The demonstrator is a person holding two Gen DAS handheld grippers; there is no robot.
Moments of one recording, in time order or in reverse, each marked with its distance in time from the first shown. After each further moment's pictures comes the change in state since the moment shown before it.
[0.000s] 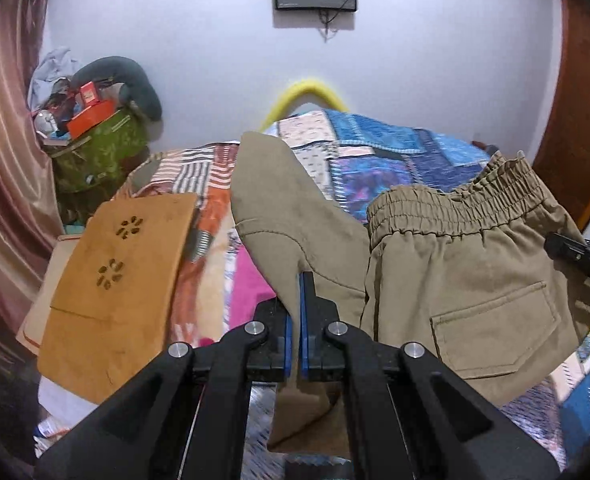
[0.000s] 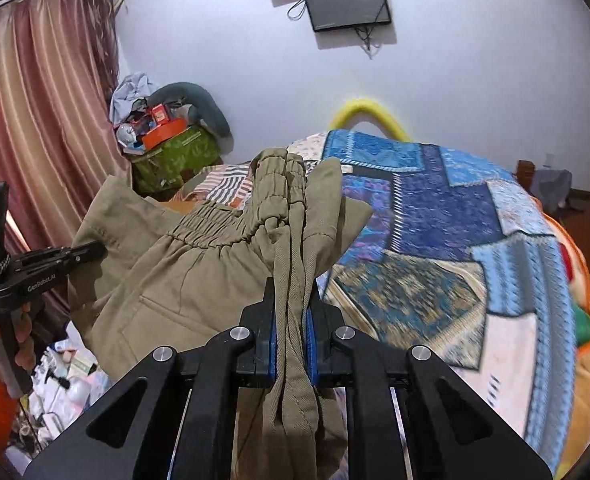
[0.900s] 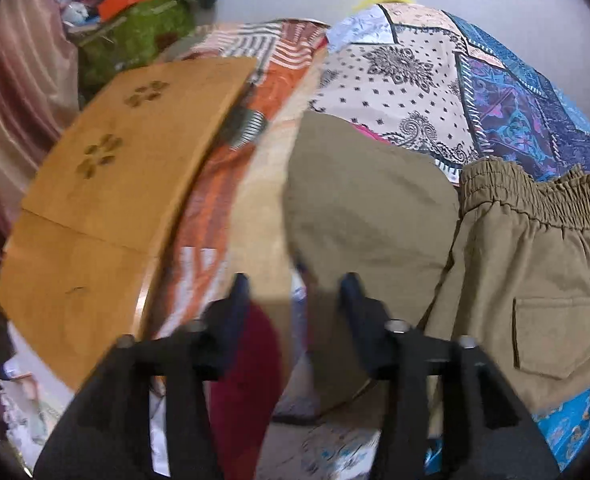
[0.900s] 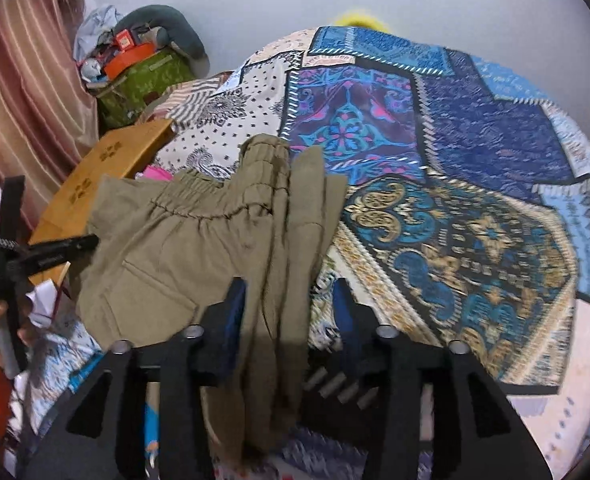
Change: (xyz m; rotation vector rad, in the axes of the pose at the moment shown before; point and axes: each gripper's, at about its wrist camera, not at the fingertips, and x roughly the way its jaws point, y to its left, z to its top) left arm 0.164 0.074 -0.076 -0.188 0.296 0.127; right arm 0.134 -0.011 -0.044 -0.013 0.267 -0.075
